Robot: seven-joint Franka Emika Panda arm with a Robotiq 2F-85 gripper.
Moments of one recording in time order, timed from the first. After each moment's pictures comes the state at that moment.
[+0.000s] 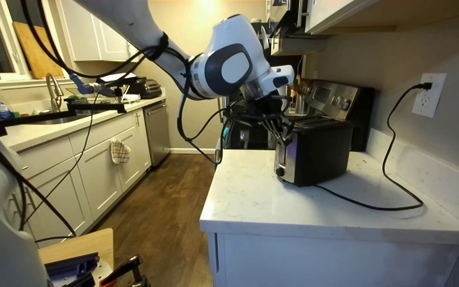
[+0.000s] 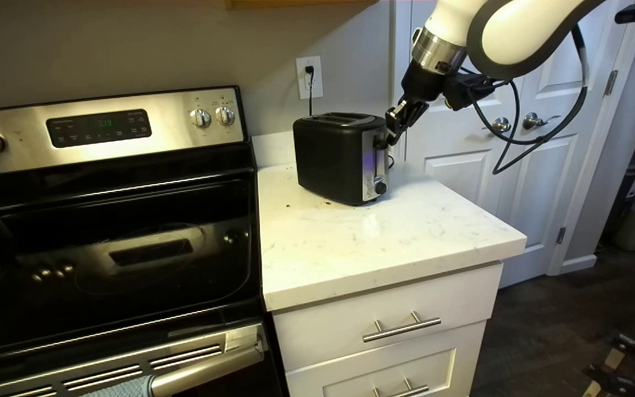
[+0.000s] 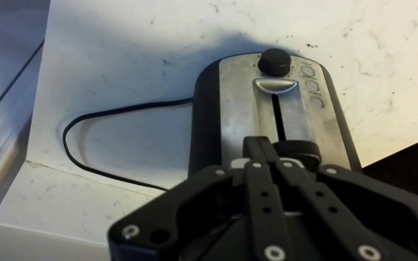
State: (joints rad) arm 0.01 -0.04 0.02 -2.27 -0.17 2.75 0.20
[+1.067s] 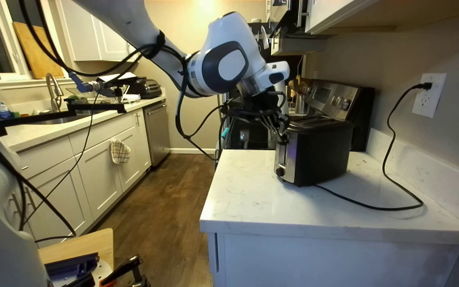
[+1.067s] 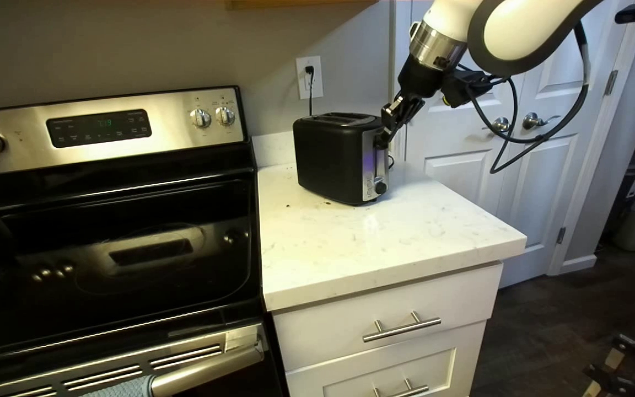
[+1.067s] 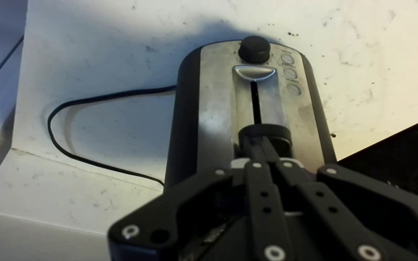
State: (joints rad) arm 0.02 -0.05 0.04 -2.27 -0.16 2.76 0.20
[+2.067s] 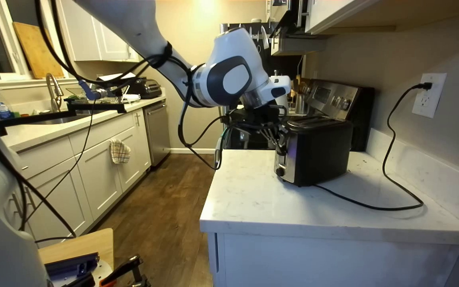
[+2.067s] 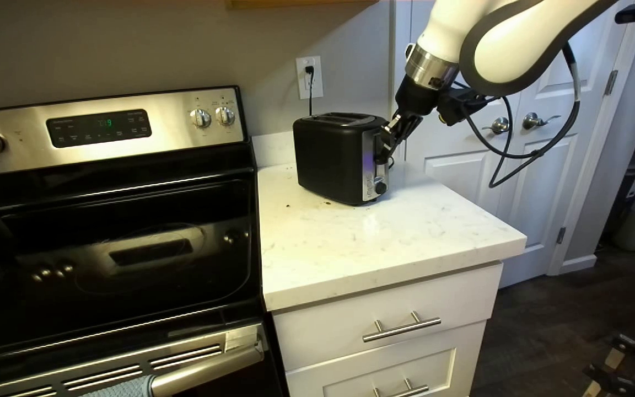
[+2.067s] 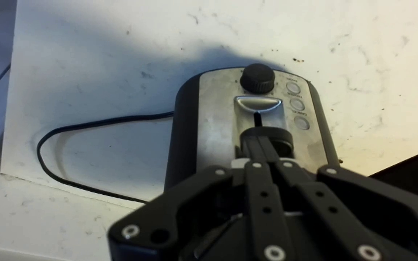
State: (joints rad) arm 0.02 0.01 0.03 -2.27 -0.16 2.79 0.20
